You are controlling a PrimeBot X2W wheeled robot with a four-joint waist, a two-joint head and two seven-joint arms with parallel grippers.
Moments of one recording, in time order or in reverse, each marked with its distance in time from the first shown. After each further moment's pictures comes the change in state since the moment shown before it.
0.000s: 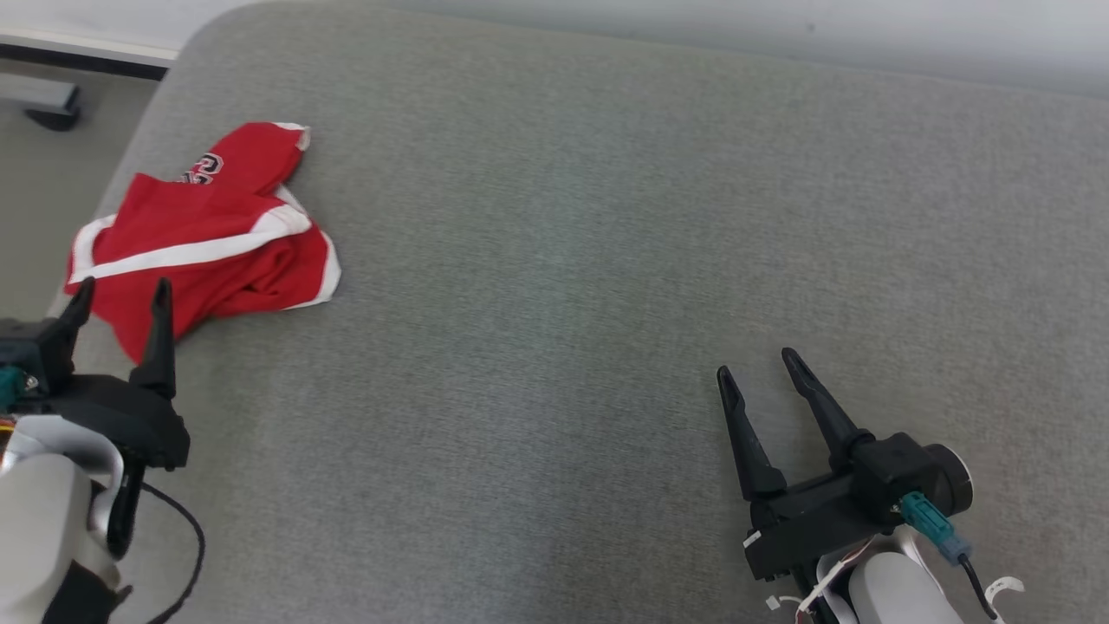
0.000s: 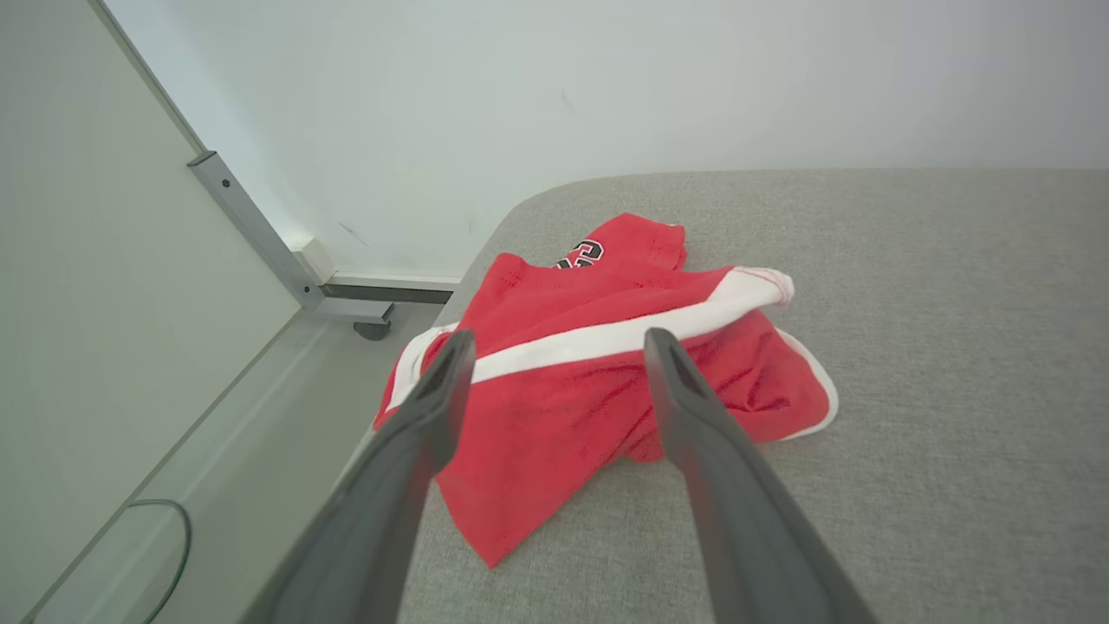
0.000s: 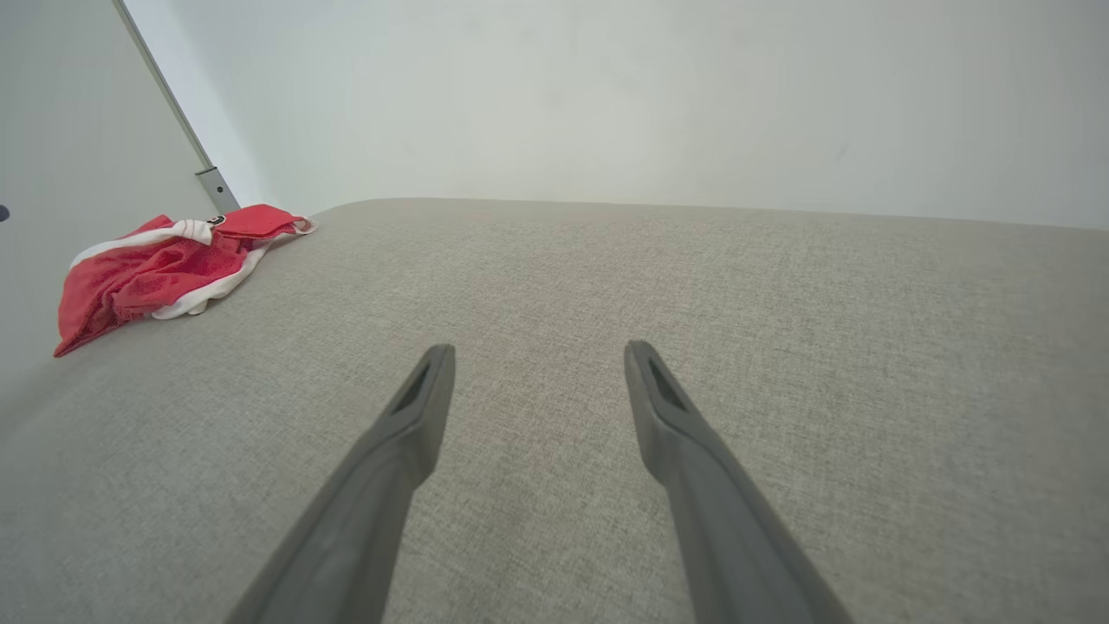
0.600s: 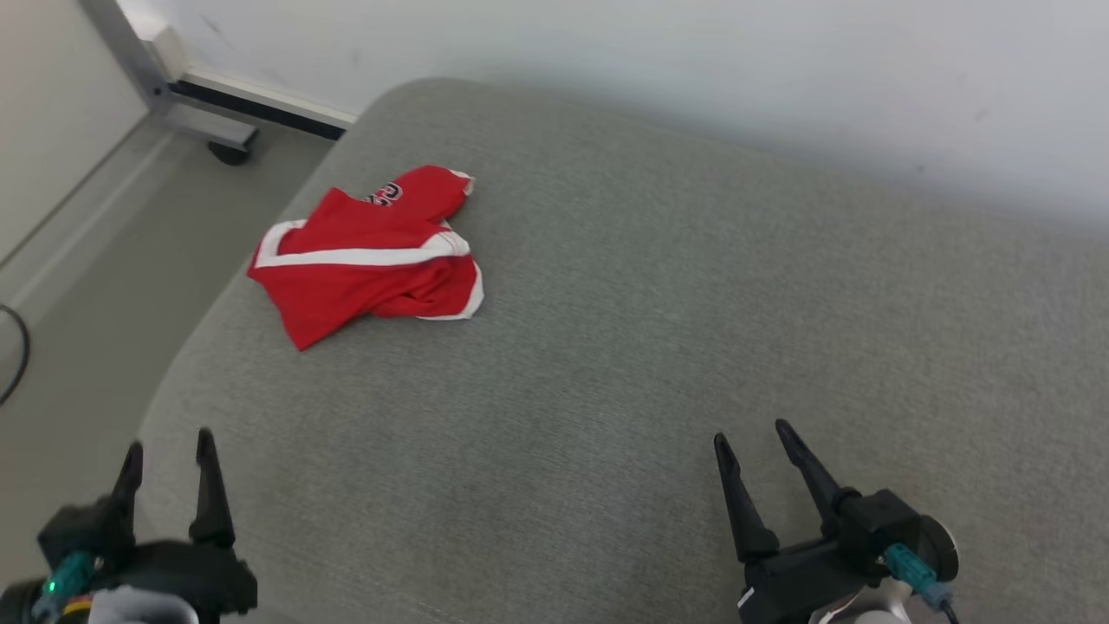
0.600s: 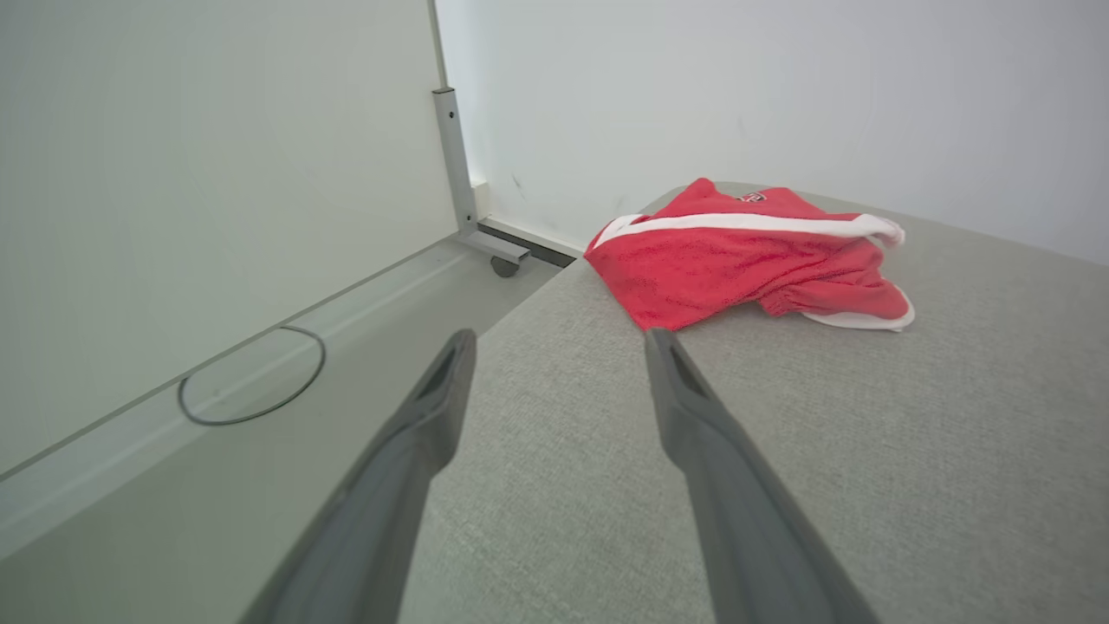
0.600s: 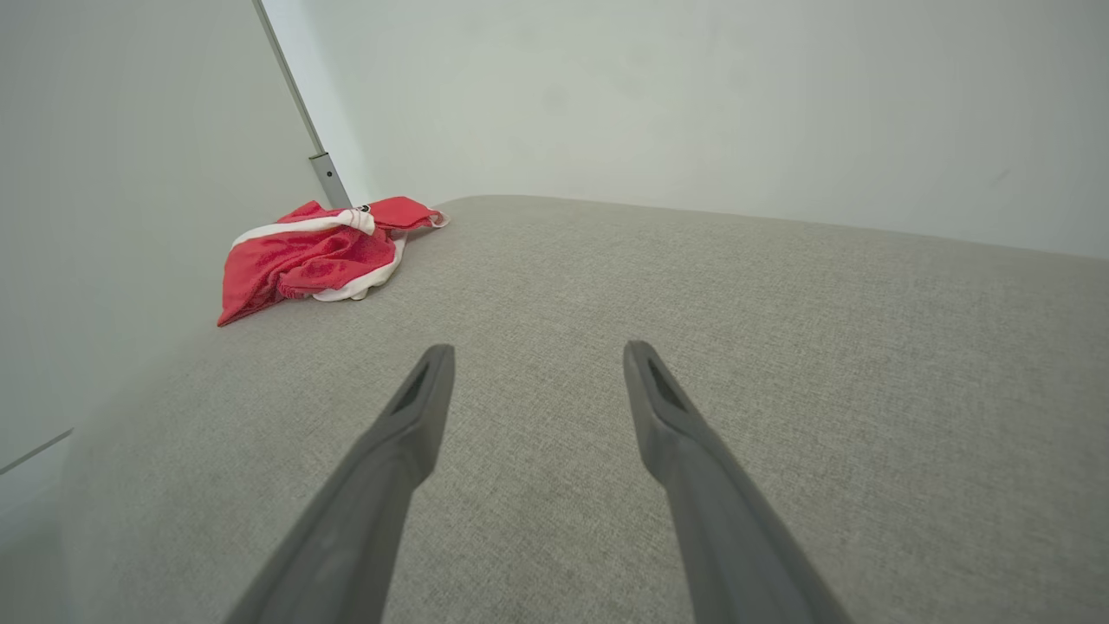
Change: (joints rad) left arm 0.403 -0.275 0.382 -0.274 0.235 0.002 0.000; right arm 0.091 0.052 -0.028 0.062 0.000 0.000 0.000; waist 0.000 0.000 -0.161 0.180
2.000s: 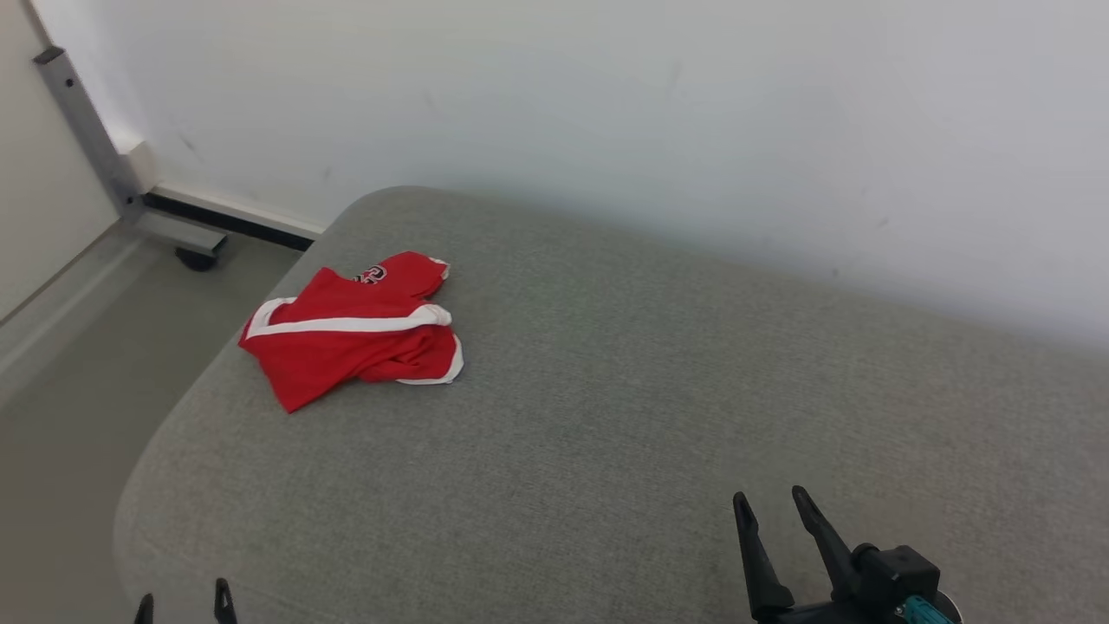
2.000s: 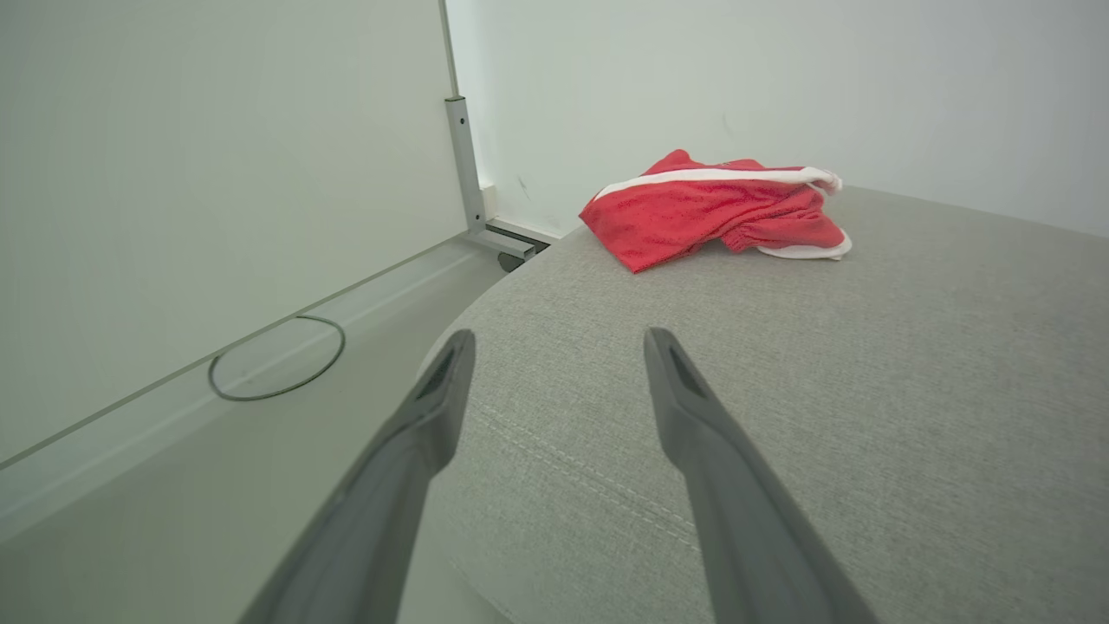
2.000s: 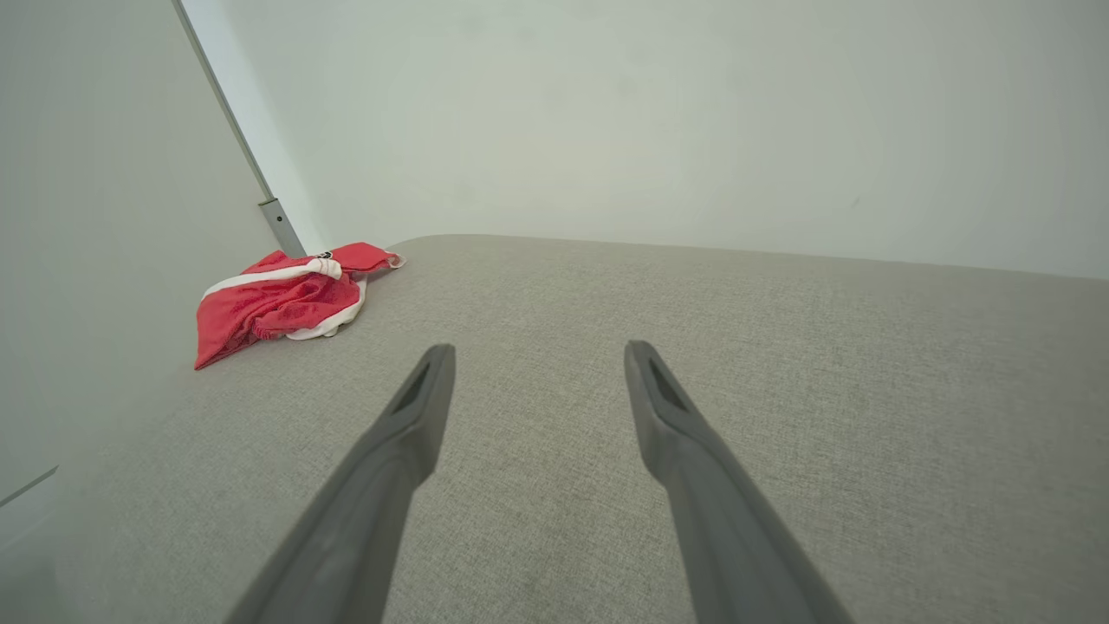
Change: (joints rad) left arm 0.337 -0.084 0.009 -0.233 0.137 0.088 0.000; right arm 0.092 0.013 -0.030 0.028 0.099 0.000 0.000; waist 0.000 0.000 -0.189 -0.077
